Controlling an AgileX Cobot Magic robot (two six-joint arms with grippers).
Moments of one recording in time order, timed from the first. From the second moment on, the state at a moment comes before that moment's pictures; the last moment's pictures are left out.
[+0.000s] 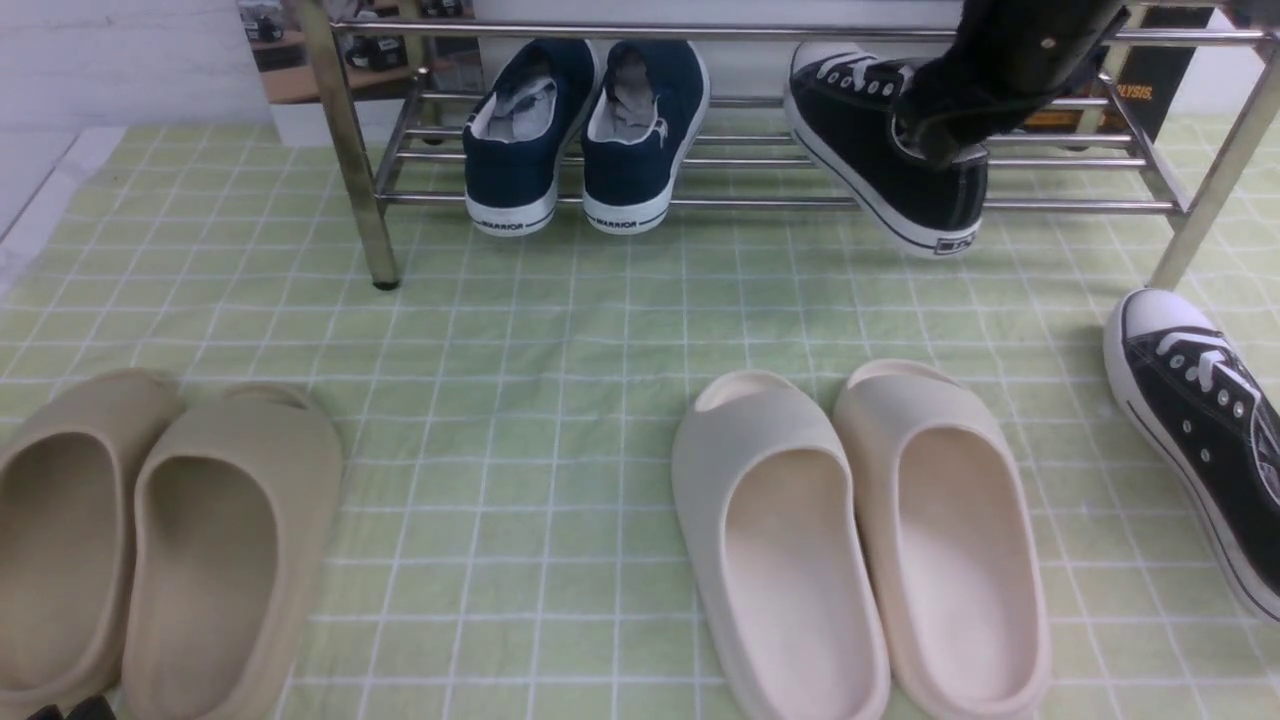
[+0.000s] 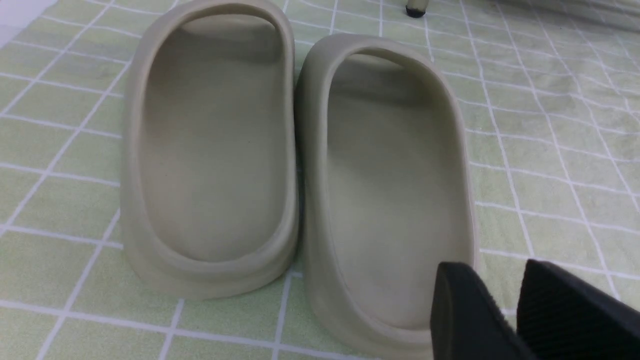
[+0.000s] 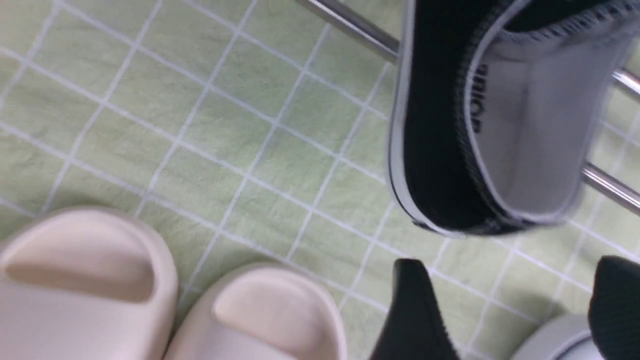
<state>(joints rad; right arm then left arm) 0.29 2.06 -2.20 -0.06 1.24 -0.14 0.00 -0.01 0.03 -0.02 0.38 -0.19</state>
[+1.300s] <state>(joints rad) 0.02 1.66 -0.99 -0.16 0.84 0.09 0.00 -0.01 0.03 -0.02 0.38 -0.19</state>
